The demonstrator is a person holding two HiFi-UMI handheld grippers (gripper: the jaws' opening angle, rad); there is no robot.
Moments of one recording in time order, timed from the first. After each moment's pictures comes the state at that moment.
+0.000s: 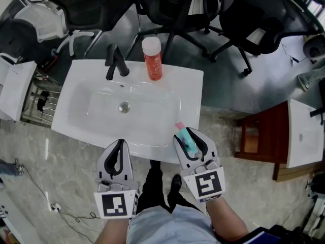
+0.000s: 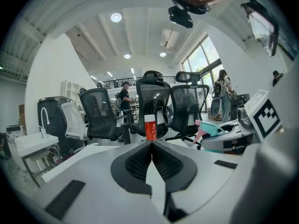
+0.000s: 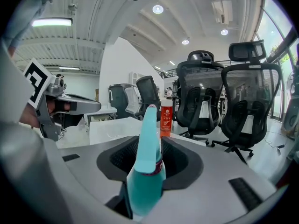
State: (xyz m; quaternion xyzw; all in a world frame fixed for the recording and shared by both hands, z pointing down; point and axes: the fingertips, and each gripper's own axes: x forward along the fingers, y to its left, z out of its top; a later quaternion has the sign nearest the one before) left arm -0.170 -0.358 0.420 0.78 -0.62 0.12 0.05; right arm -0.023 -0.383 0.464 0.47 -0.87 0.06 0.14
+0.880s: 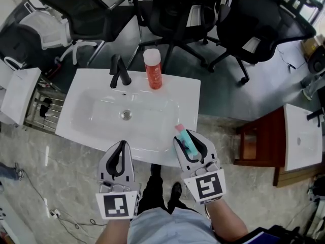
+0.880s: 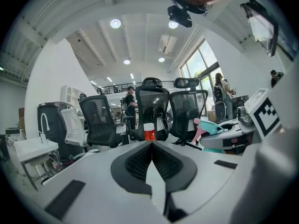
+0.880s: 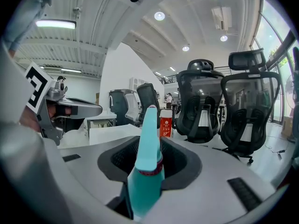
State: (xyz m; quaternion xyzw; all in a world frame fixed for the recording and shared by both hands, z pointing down) left arm -0.166 -0.352 0.391 0.78 -0.62 0.10 0.02; right arm -0.024 -0.378 0.427 0.47 -0.87 0.03 0.12
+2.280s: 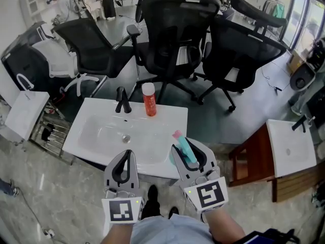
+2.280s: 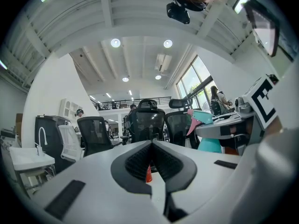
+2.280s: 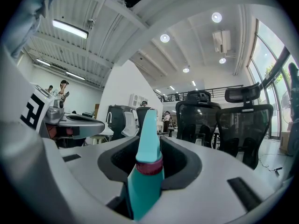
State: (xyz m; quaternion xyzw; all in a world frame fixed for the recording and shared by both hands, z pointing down) left arm -0.135 -0.303 0.298 0.79 -0.61 0.02 -0.06; right arm -0.006 -0.324 0.295 0.49 -0.87 -0.06 0.04
